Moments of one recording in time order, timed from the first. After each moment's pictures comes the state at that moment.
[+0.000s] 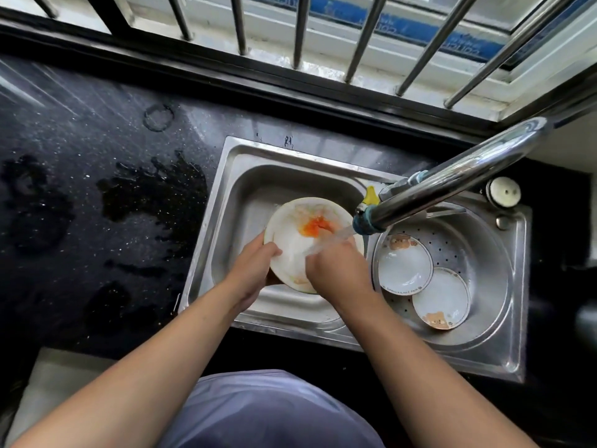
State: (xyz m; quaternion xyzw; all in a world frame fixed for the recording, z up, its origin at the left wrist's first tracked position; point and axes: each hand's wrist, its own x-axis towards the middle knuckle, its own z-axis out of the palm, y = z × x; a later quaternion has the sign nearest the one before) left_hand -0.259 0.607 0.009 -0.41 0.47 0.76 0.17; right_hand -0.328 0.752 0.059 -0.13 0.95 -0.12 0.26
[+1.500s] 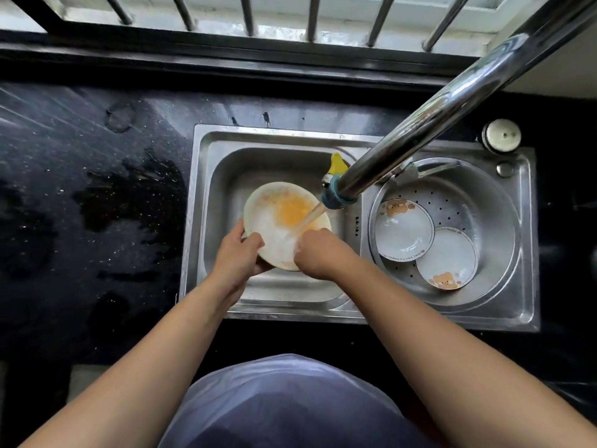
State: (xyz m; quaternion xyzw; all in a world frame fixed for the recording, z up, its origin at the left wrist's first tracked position) left_hand -0.261 0.608 0.010 -0.47 0.52 0.70 0.16; right_hand -0.335 0.756 0.021 -0.15 0.85 -0.11 0.49
